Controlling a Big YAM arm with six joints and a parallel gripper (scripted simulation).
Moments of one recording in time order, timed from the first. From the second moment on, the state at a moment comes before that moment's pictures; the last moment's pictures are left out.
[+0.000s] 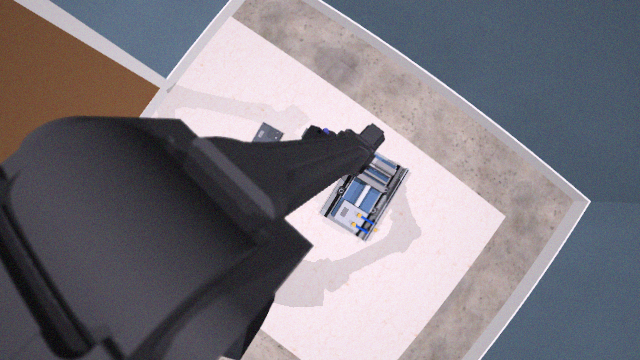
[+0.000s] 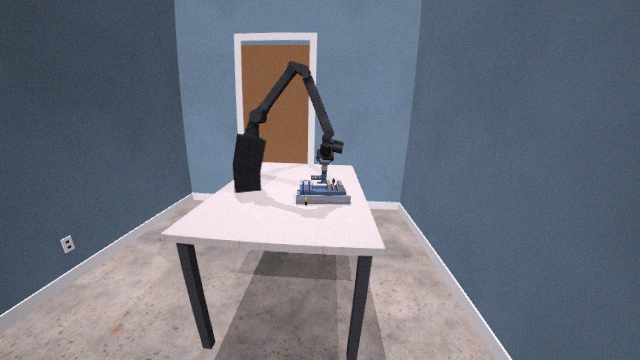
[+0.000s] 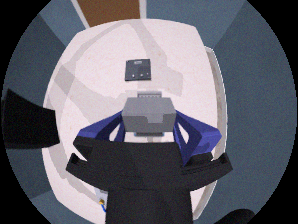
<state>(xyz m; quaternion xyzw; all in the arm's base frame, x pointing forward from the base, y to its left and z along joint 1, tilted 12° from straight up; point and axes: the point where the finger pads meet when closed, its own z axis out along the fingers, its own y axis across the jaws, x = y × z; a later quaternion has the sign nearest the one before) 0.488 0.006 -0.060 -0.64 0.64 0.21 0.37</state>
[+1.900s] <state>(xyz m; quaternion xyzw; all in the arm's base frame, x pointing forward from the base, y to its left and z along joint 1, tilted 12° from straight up) 0.490 0.006 -0.069 -0.64 0.65 0.21 0.37</state>
